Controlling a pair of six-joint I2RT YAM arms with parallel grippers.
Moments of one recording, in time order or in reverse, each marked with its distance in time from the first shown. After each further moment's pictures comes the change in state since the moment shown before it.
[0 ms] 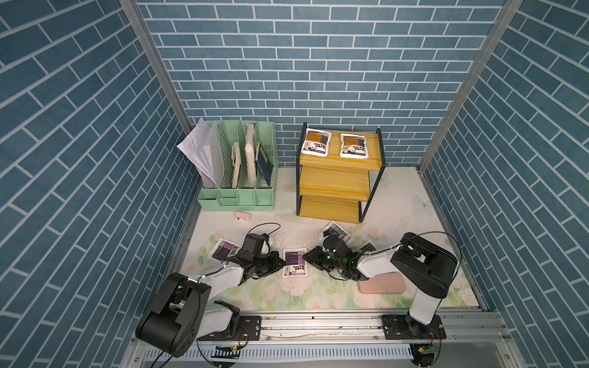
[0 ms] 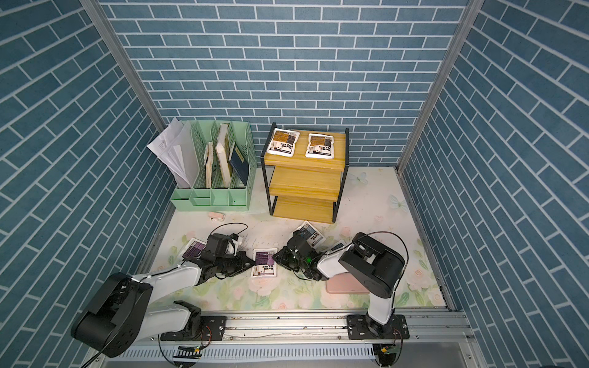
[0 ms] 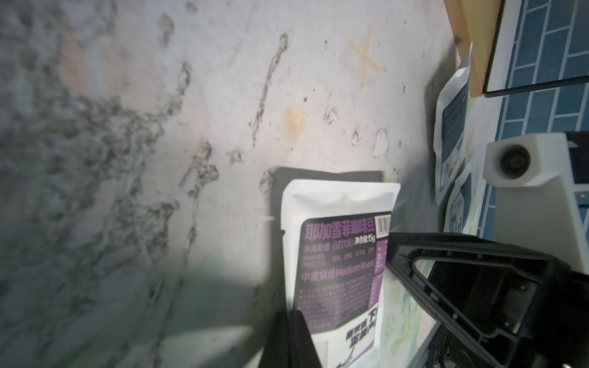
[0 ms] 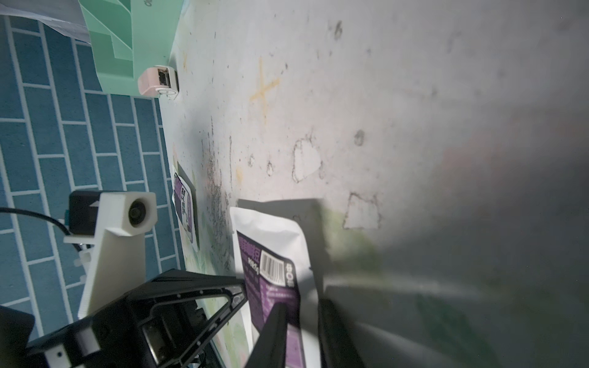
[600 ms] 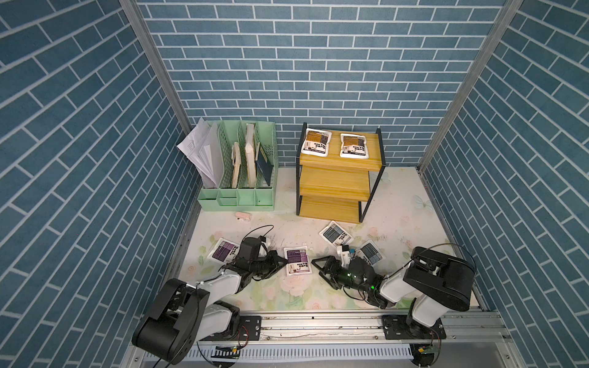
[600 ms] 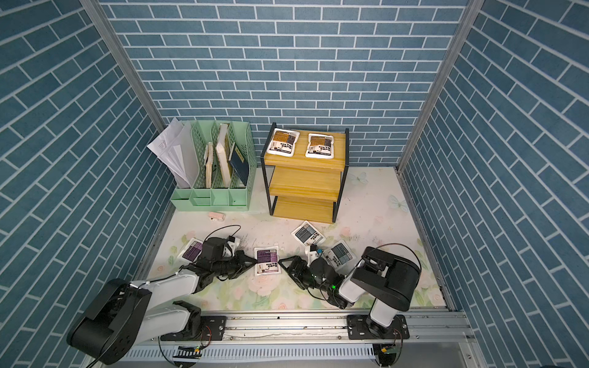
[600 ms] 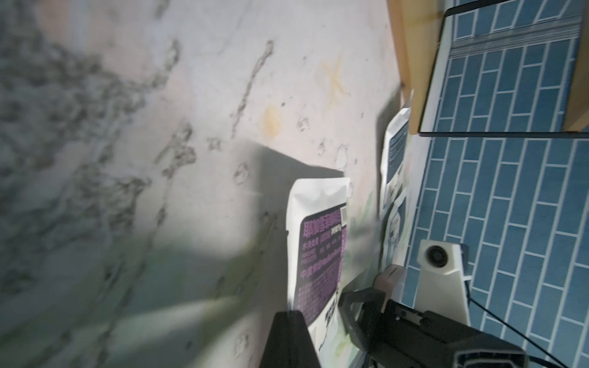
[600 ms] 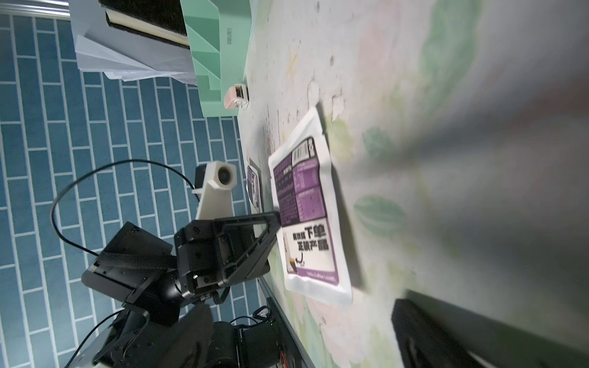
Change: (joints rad) left arm 0.013 -0.058 -0.100 0.239 0.079 -0.271; right arm 0.106 -0.137 -0.413 0.554 0.123 0.273
